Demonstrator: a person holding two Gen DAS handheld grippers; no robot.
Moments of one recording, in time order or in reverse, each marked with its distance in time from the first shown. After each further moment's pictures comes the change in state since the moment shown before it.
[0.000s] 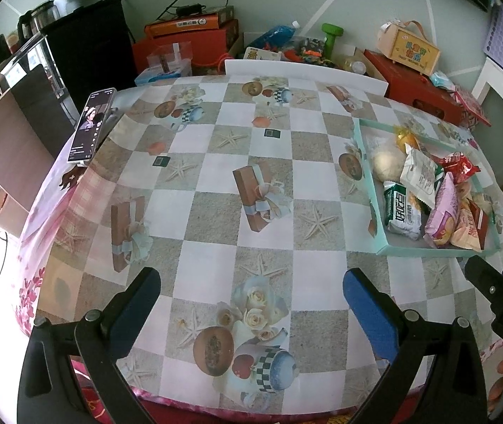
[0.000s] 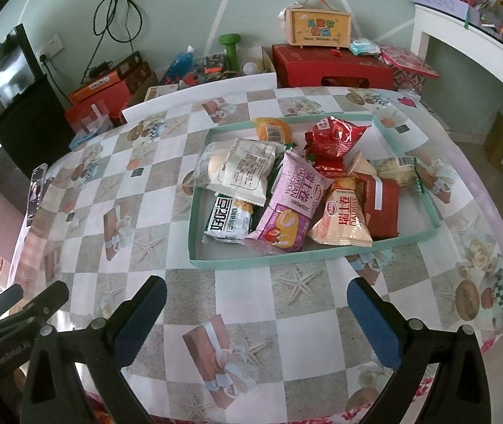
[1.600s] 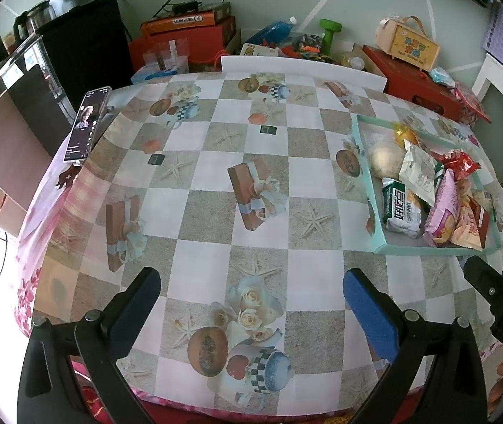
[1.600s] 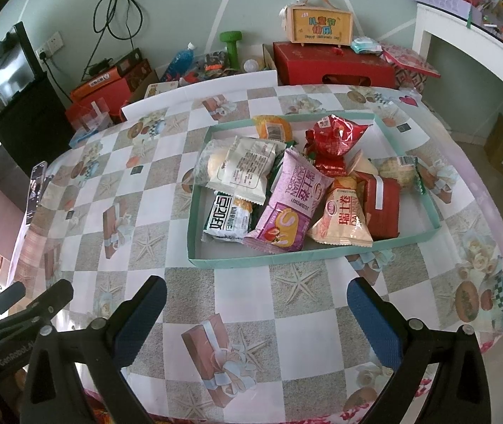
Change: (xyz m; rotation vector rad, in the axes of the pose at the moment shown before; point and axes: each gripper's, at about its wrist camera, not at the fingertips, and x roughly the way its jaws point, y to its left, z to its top) left arm 0.006 -0.004 0.001 0.005 0.018 0.001; right arm 0.003 -0.001 0.001 -0.002 0.011 0.002
